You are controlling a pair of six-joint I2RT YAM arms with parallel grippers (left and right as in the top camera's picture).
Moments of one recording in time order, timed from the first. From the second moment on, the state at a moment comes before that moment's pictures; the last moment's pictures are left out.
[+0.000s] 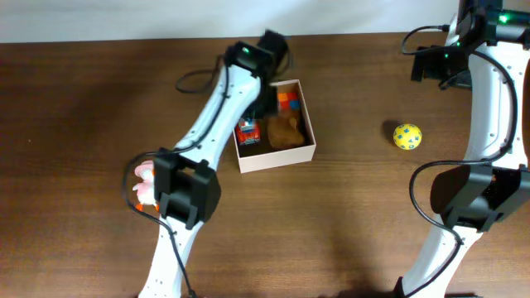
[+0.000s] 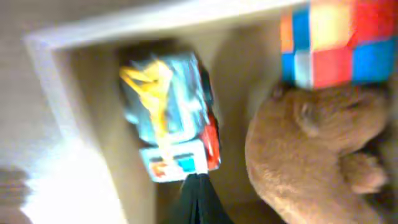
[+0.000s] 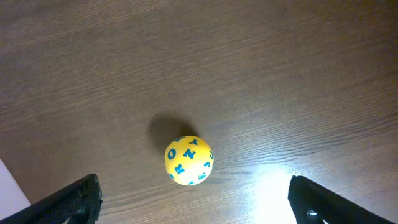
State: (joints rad) left arm -0.45 2.43 2.48 -1.46 -0.10 -0.44; right arm -0.19 2.17 2.37 -1.45 0.10 0.07
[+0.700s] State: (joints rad) left arm -0.16 2.26 2.85 -1.68 -0.14 -0.26; right arm -0.19 2.17 2.37 -1.45 0.10 0.07
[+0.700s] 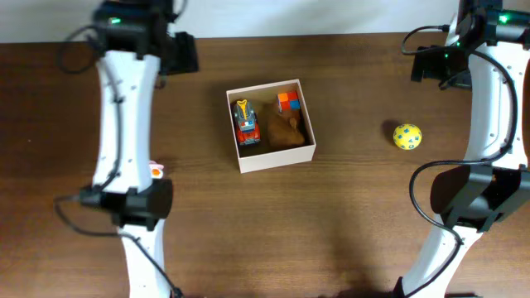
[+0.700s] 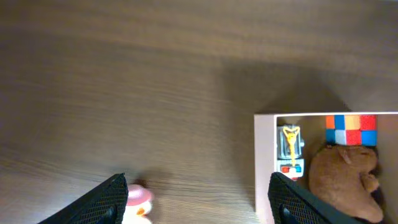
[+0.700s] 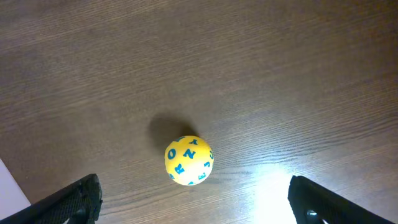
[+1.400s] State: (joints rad) left arm -0.06 1.96 2.36 -1.68 -0.31 -0.16; right arm -0.19 2.17 2.37 -1.45 0.10 0.07
